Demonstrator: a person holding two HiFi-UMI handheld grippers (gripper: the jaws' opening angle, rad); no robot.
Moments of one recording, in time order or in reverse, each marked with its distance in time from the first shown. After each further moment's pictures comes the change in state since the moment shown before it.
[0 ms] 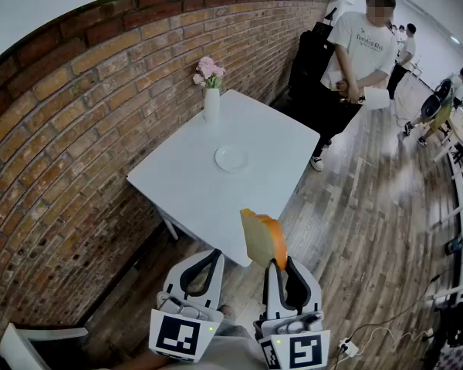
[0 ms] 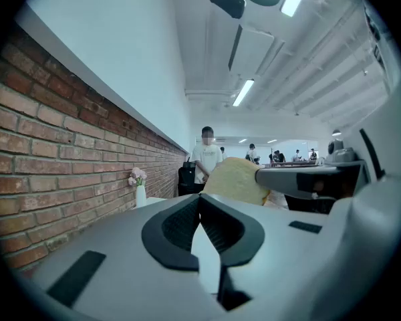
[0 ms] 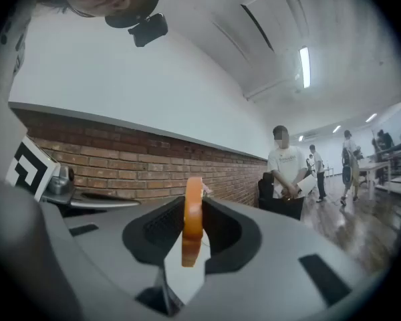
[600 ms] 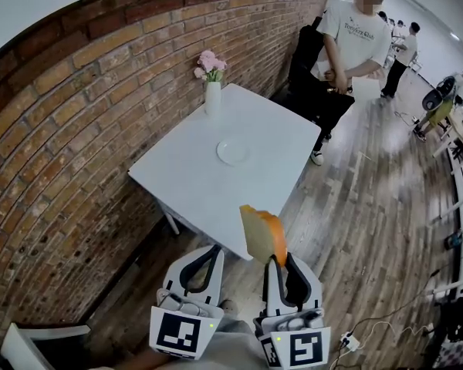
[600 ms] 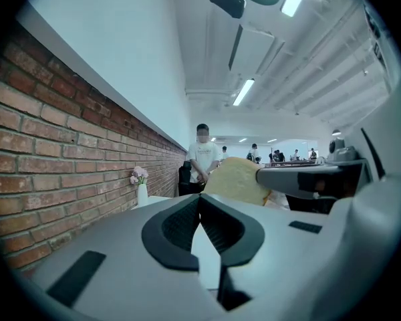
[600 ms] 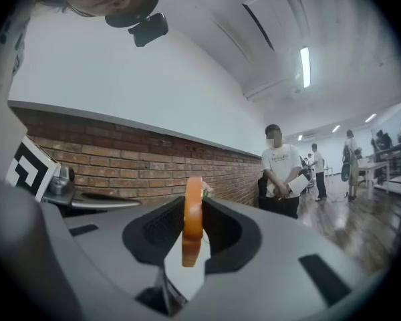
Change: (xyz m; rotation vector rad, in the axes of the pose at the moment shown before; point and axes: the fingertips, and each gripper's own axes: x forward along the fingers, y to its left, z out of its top) left arm -0.011 0.008 -0.005 -0.005 0.006 0.003; right arm -0.003 0.014 -0.003 0.001 0.010 -0.011
